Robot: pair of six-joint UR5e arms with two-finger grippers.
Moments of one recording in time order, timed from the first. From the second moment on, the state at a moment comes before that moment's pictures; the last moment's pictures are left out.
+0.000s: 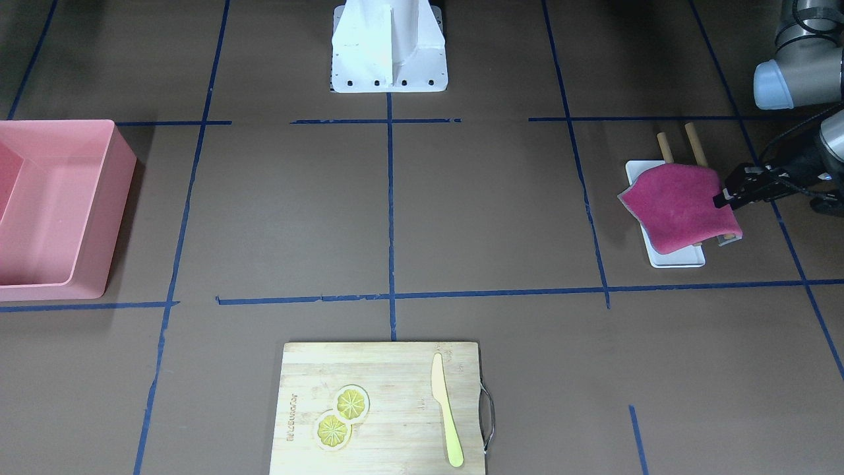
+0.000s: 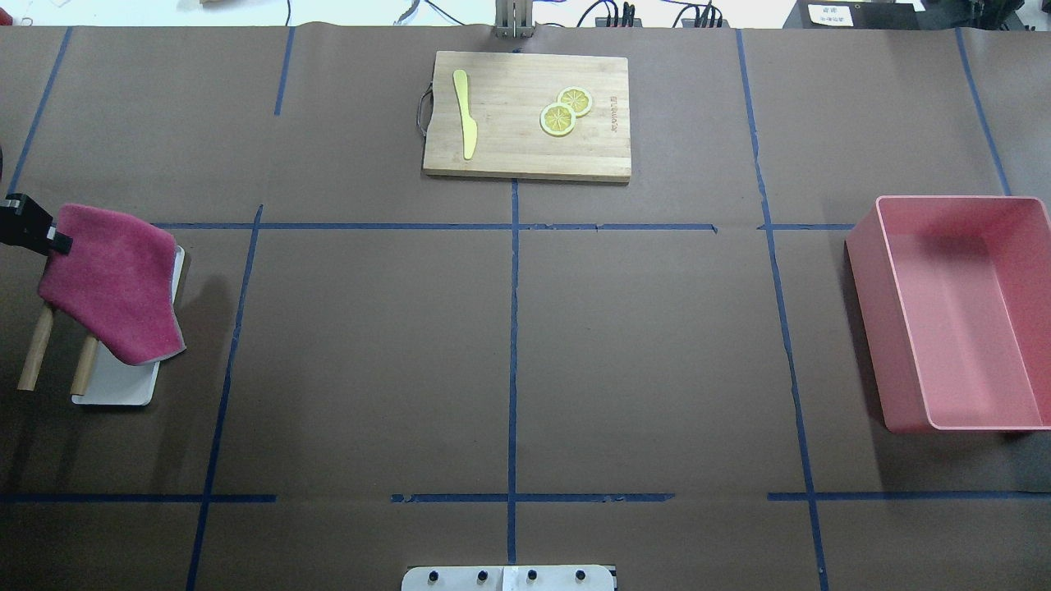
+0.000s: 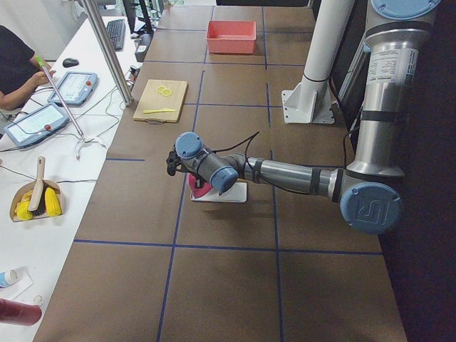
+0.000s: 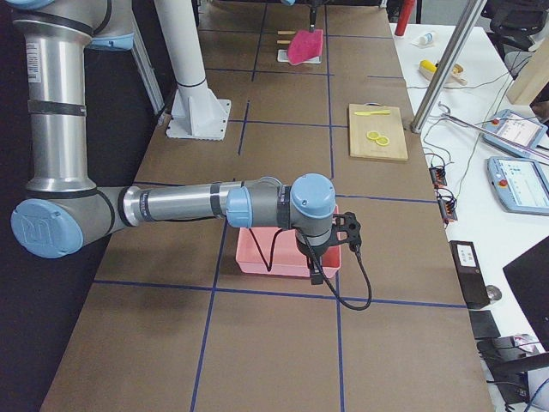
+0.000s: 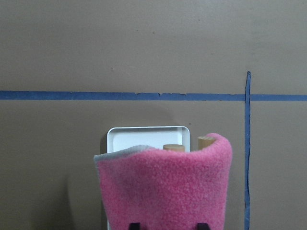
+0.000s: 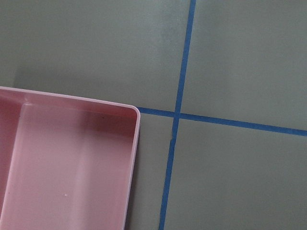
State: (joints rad) left arm -1.21 -1.62 -1.62 -2.07 -2.54 -0.67; right arm 1.63 -1.60 1.75 -1.63 2.38 -0.12
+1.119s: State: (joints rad) left arm -1.33 -1.63 -1.65 -2.01 -2.70 -0.68; right arm 1.63 -1.60 1.76 -1.63 2.43 -0.10
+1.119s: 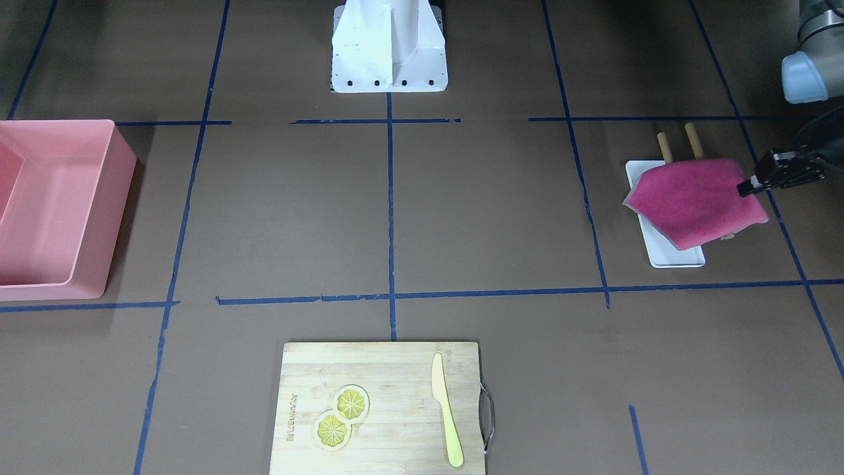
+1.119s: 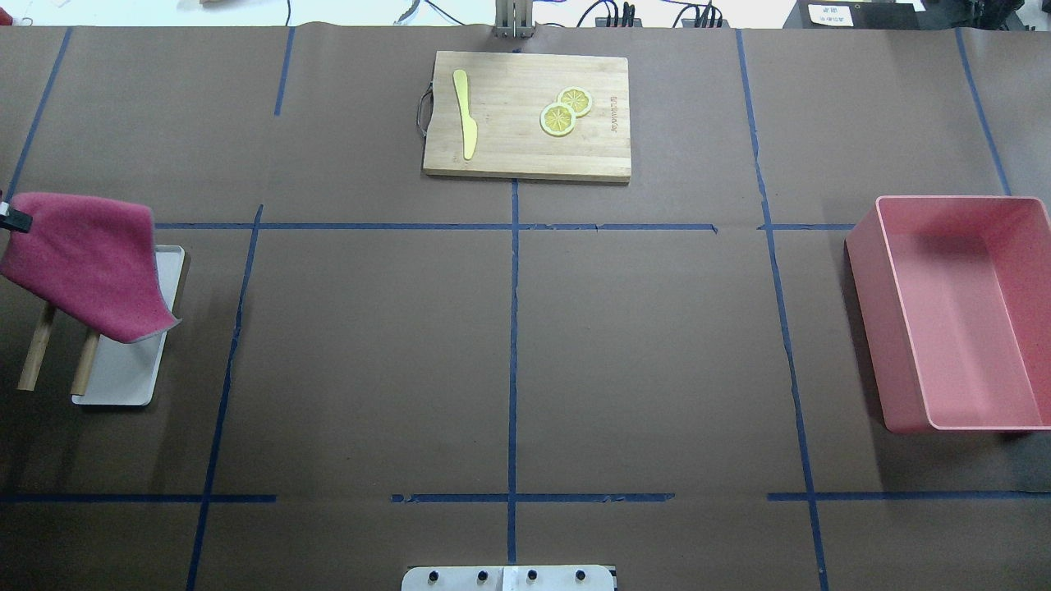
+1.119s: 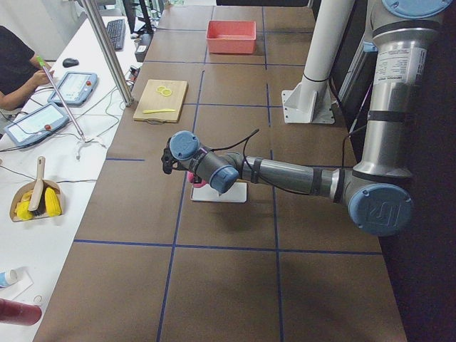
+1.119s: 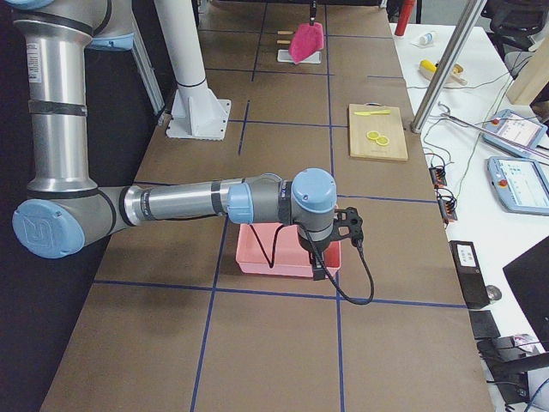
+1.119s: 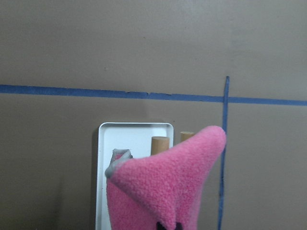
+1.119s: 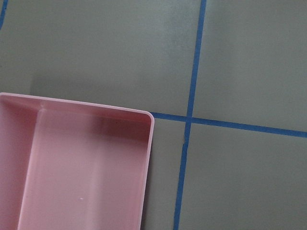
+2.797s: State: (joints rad) left arm -1.14 -2.12 -1.75 -1.71 -2.53 -1.51; right arm 0.79 -1.11 1.89 -1.06 1.86 0.86
